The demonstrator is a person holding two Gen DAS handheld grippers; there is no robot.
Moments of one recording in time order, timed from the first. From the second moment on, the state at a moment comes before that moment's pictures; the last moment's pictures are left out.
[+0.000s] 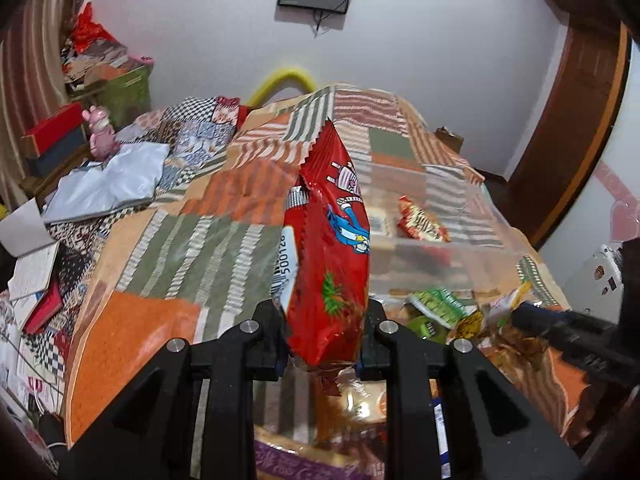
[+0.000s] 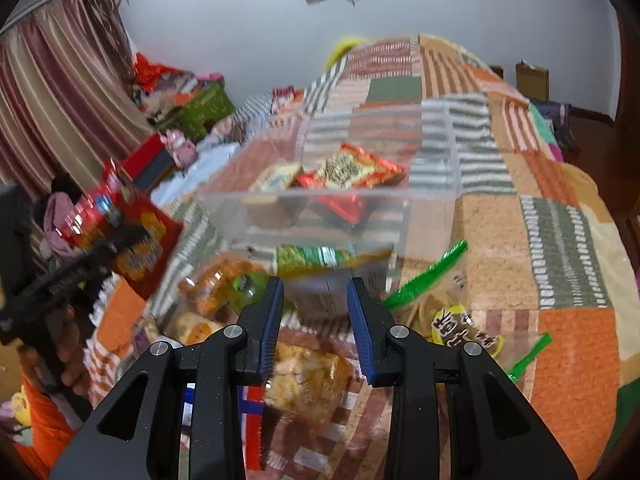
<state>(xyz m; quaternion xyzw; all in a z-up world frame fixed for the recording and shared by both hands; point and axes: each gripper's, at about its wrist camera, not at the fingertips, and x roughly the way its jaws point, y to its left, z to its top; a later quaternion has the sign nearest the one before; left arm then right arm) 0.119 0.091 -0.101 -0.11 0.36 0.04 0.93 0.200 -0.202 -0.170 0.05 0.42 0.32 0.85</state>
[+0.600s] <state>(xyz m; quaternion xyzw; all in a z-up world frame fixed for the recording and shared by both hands) 0.146 0.079 -0.095 -0.11 0.34 0.01 0.93 0.211 -0.187 -0.192 0.02 0.43 0.29 0.85</state>
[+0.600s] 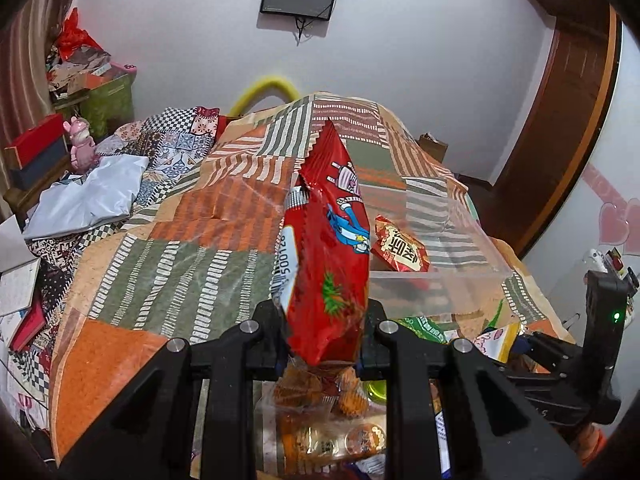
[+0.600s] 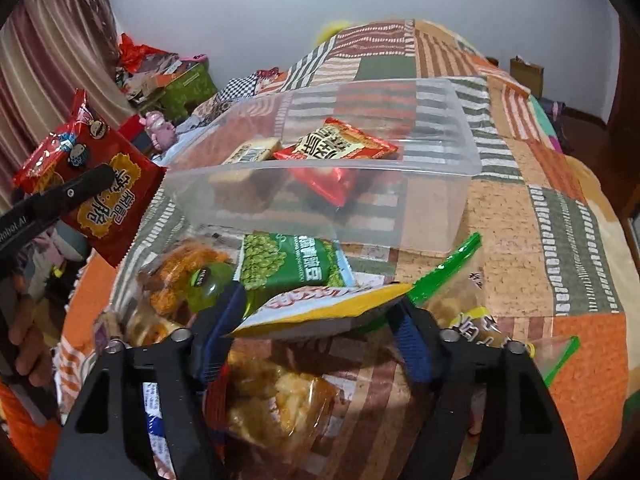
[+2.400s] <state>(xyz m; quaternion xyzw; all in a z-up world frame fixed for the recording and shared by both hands) 0.276 0.024 -0.129 -0.05 0.39 -0.03 0.92 0.296 -0.171 -0.155 -0.02 0.38 0.26 0.89</state>
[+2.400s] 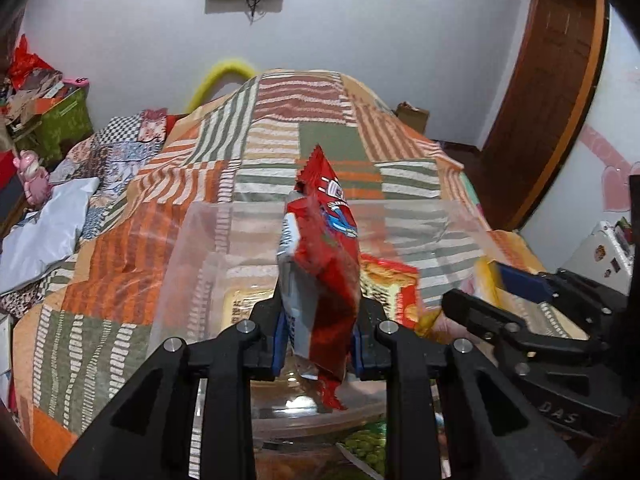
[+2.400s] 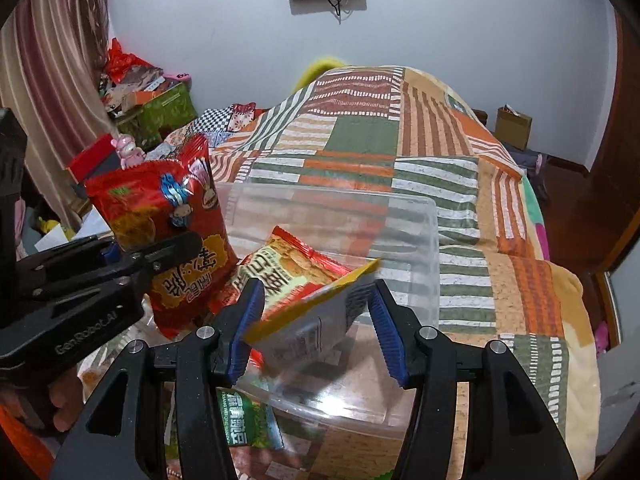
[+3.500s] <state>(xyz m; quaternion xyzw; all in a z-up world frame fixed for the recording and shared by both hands) 0.169 0.031 -0.081 -0.03 0.37 -0.02 0.93 0.230 -0.224 -0.123 -0.02 0.34 0.24 0.91</state>
